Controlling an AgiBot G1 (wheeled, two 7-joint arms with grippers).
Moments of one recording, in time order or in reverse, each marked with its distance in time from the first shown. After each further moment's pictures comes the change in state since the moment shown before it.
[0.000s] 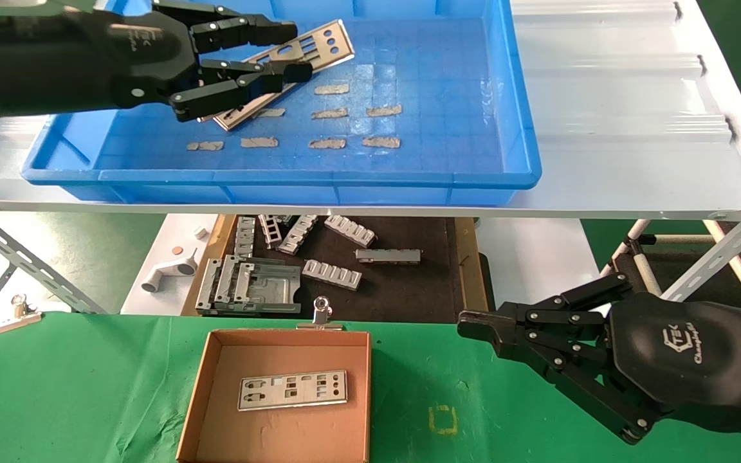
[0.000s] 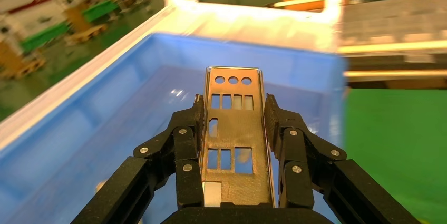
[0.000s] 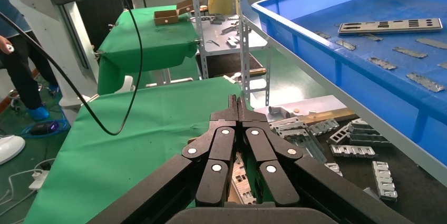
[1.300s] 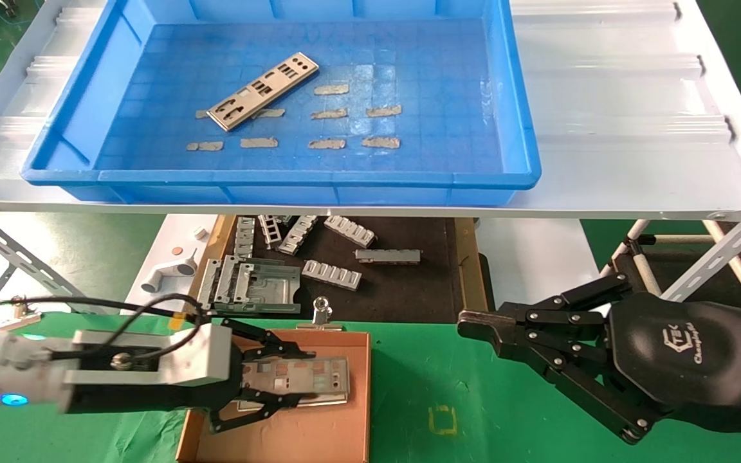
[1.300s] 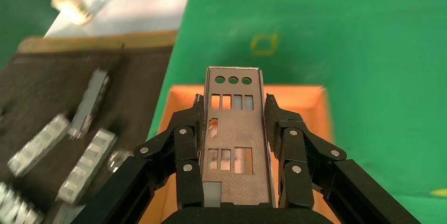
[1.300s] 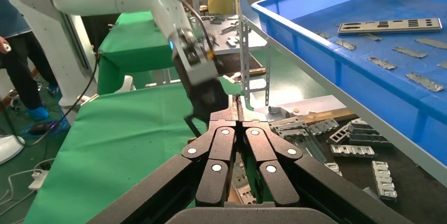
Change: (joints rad) left arm 0.648 -0.283 0.308 -0.851 -0.127 -0.328 -0.045; right arm 0.000 0.000 0.000 0.000 0.000 0.000 0.000
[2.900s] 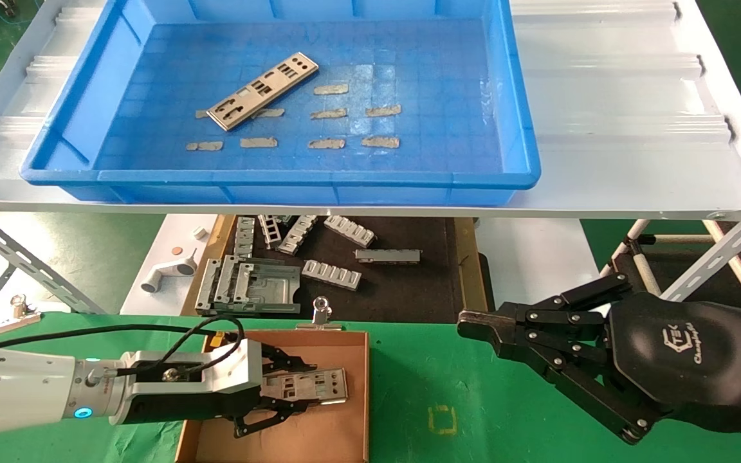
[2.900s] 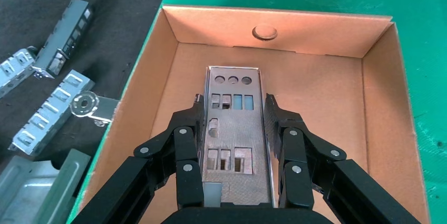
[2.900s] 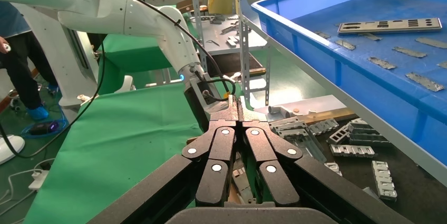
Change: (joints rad) left arm 0.078 0.120 0.040 0.183 0.065 -0.111 0.067; right arm 0.000 0.000 0.000 0.000 0.000 0.000 0.000
